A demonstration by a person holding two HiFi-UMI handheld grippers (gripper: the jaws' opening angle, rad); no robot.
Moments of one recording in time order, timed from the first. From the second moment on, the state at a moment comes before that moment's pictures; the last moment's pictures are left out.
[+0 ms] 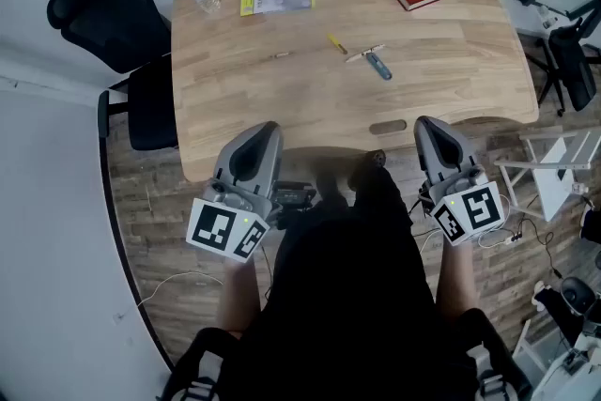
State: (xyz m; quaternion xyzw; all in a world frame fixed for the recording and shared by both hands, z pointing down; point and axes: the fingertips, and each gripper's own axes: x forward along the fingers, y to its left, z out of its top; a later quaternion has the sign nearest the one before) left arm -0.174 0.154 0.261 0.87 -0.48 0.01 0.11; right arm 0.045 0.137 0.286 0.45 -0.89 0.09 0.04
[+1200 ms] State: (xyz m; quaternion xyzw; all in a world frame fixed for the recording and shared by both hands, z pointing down) left arm -0.136 0.132 0.276 0.88 -0.45 0.02 0.14; right arm 0.061 0.112 0.309 0.46 -0.88 0.14 0.06
